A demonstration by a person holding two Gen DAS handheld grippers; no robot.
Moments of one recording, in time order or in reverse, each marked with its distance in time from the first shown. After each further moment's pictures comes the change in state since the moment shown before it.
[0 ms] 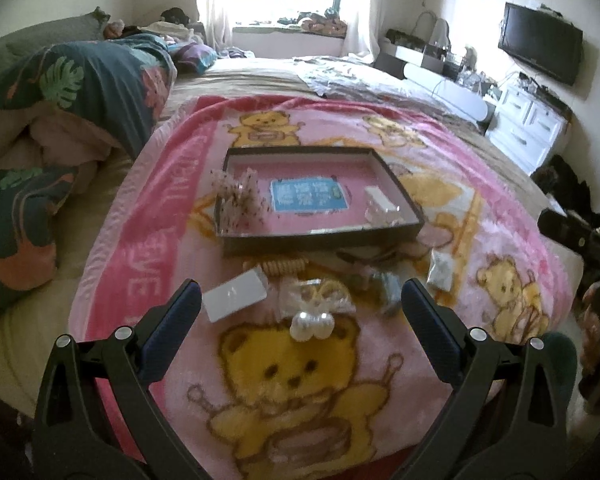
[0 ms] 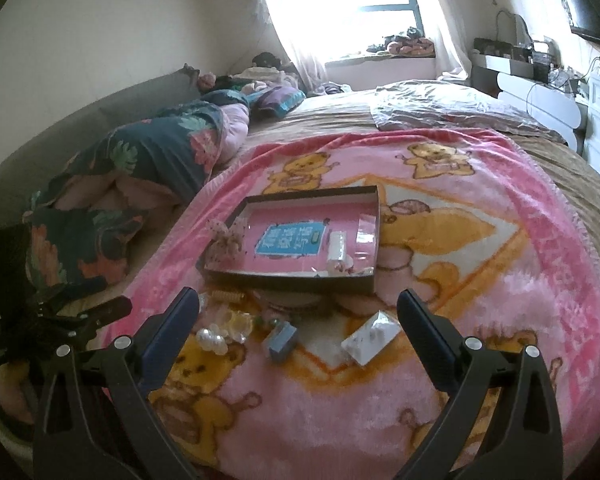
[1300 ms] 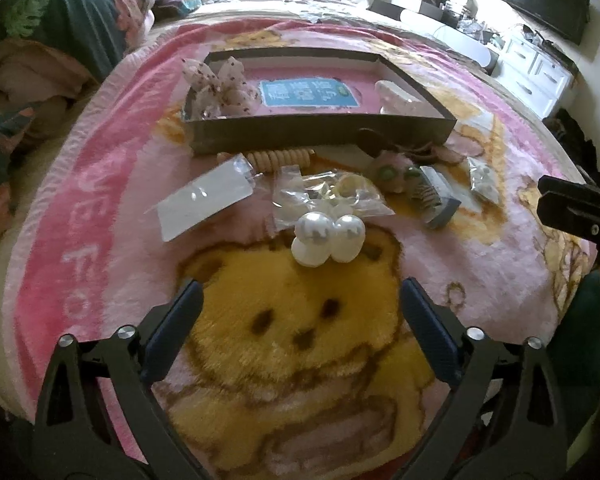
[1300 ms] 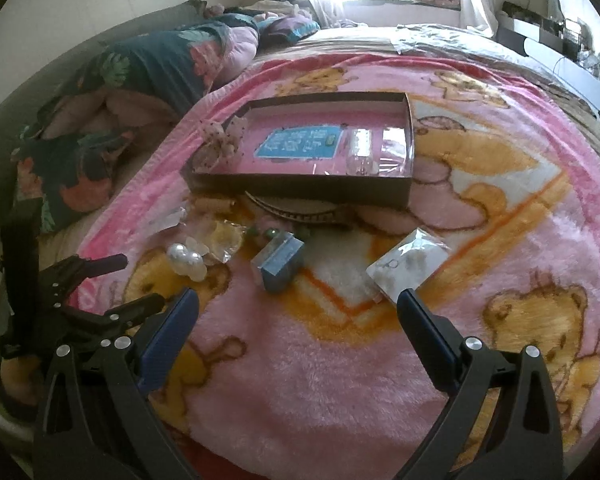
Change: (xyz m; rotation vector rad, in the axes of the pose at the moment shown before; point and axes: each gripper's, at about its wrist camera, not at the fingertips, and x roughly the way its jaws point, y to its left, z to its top) left arm 0.091 0.007 -0.066 0.028 0.183 -0.029; right arm 0.088 0.003 -0.058 -0.049 0.246 0.018
